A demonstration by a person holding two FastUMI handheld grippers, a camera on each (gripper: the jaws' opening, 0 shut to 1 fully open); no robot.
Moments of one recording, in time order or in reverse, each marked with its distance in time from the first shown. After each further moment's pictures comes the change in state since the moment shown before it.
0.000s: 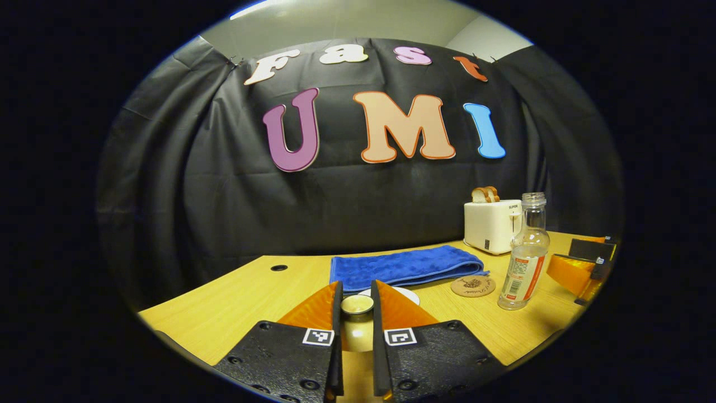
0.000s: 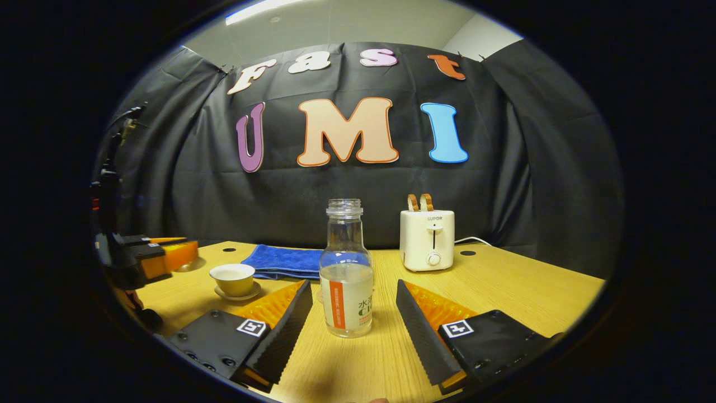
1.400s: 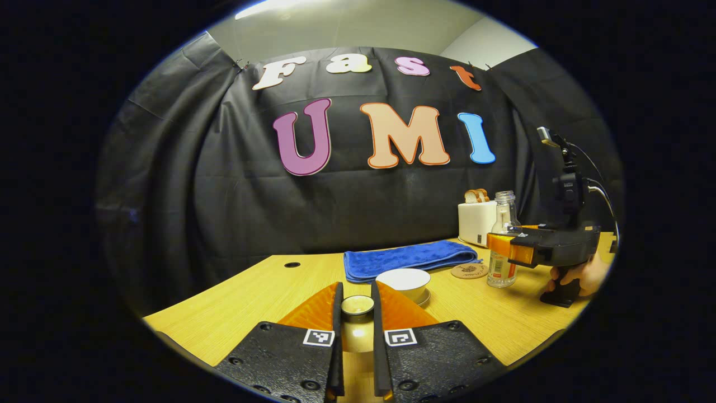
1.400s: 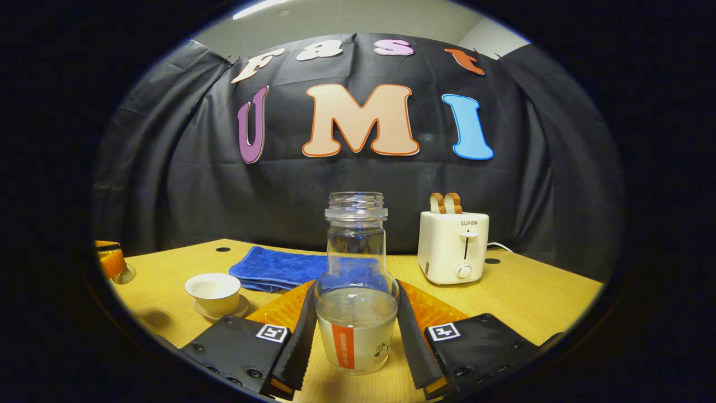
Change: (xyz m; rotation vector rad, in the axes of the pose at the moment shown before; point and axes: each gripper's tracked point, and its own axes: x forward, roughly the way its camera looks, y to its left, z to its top) left arm -0.053 0.034 -0.015 -0.015 0.003 -0.045; right arm 0.079 0.036 -0.002 -0.073 0.008 0.040
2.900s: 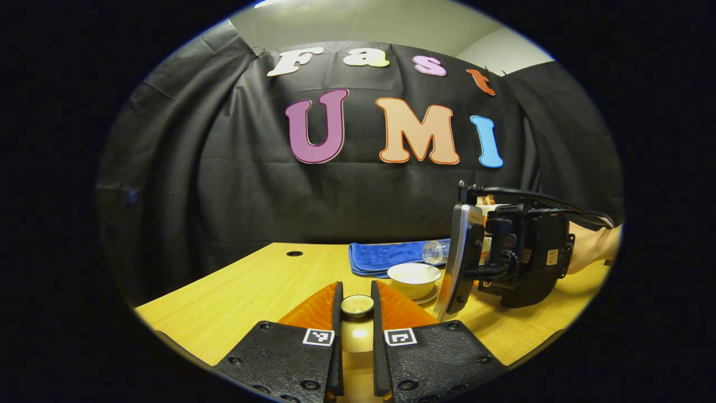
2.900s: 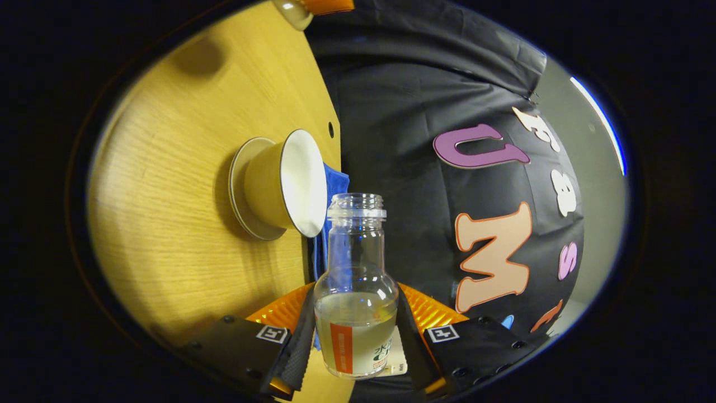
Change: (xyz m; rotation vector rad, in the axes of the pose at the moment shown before) left arm -0.004 0.025 -0.008 -0.069 0.028 0.007; right arm 0.022 0.115 -0.005 -1.478 -0.112 0.234
